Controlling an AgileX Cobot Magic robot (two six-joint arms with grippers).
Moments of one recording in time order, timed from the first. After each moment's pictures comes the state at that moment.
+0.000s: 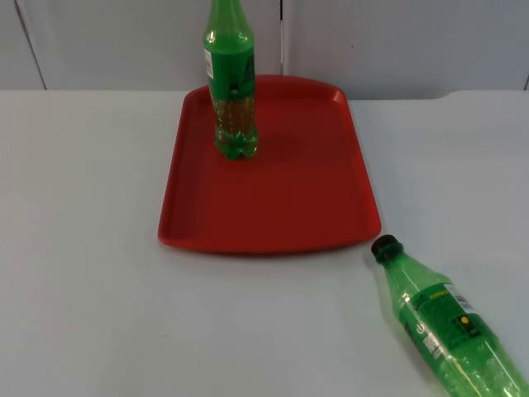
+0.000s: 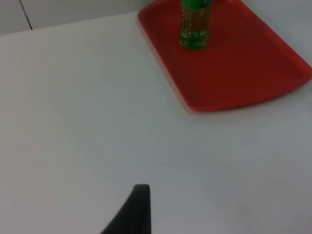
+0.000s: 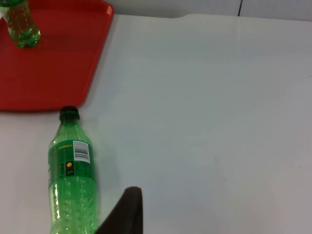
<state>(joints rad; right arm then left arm) 0.13 0.00 -0.52 -0.02 1.08 -0.03 -0.20 0.00 -0.50 -0.11 1.08 0.09</state>
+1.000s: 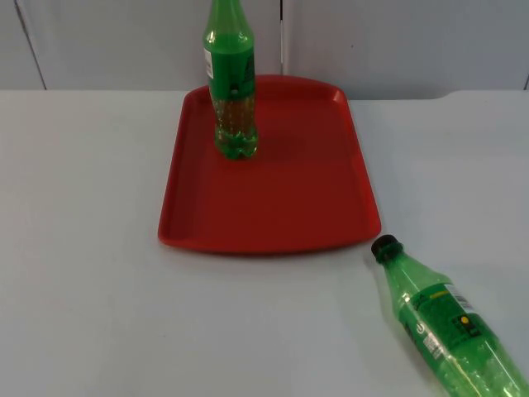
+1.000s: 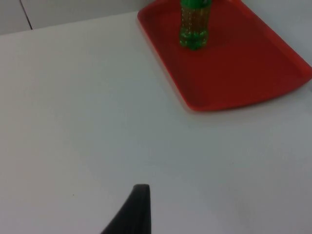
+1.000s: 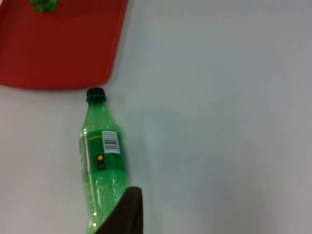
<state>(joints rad) 0.13 0.51 -0.76 0.08 1.07 -0.05 -0.20 0.00 -0.50 -0.11 1.08 0.09</state>
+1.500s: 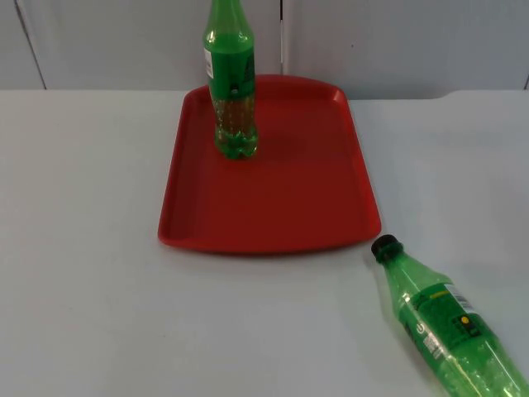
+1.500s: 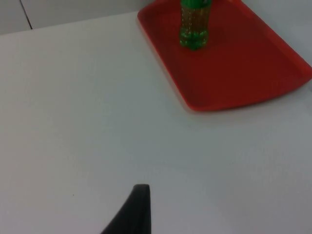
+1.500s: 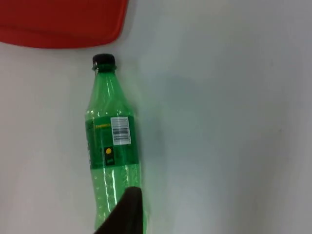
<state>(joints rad) 0.13 1.10 -1.03 0.15 1.10 -0.14 -0.20 0.00 -0.50 -0.11 1.08 0.09</state>
